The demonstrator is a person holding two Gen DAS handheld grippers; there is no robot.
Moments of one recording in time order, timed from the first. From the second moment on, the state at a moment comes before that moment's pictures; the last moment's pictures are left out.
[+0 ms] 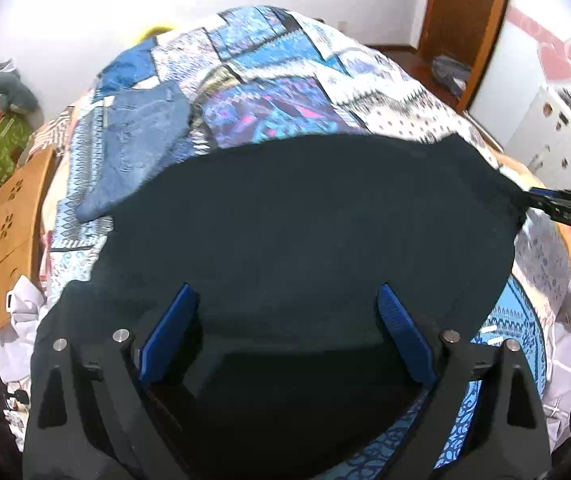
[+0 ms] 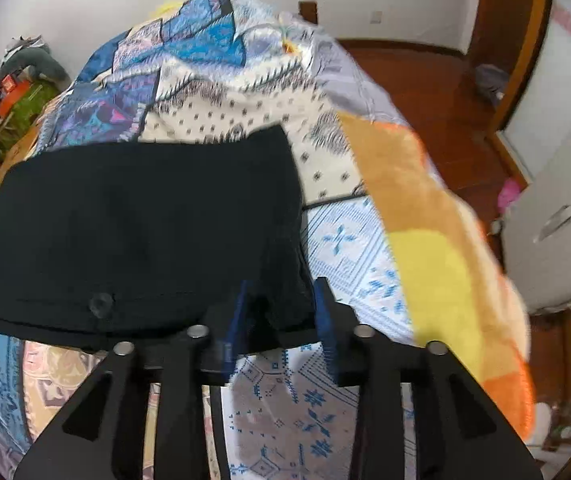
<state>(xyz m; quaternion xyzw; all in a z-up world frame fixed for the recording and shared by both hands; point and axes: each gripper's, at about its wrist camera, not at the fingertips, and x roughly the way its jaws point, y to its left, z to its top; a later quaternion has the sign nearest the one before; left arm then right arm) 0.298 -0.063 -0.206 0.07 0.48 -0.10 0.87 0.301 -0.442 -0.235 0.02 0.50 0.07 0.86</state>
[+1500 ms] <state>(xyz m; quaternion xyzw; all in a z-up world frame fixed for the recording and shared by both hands) 0.322 0.263 -0.303 -0.18 0.56 -0.01 0.81 0.408 -0.017 -0.239 -0.15 0.54 0.39 0.73</state>
